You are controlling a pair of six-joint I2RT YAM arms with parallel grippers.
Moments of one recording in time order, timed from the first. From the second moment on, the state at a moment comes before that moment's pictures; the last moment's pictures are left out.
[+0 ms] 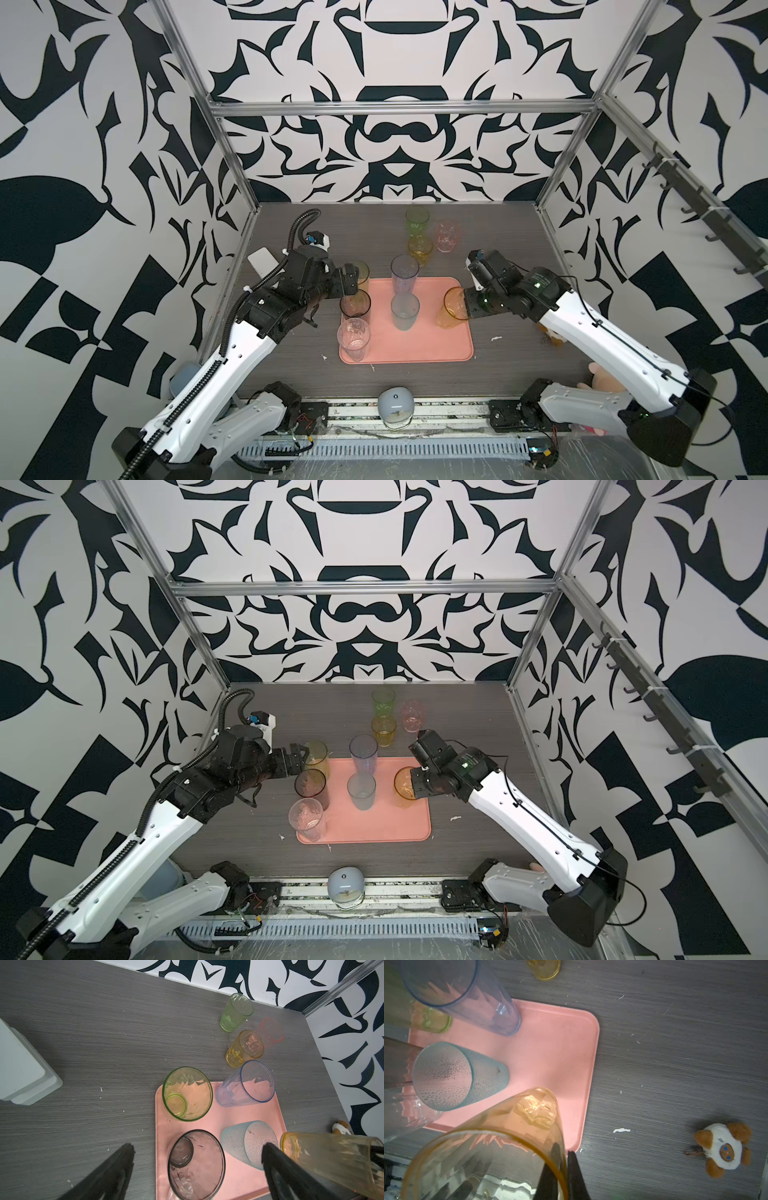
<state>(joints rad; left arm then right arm) -0.56 0.96 1.05 -0.75 -0.10 -0.51 0.70 1.16 1.15 -1.12 0.14 0.50</state>
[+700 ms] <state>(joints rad) -0.56 0.99 1.02 -0.79 -0.16 -0.55 0.97 1.17 1.05 -1.05 0.19 0.65</state>
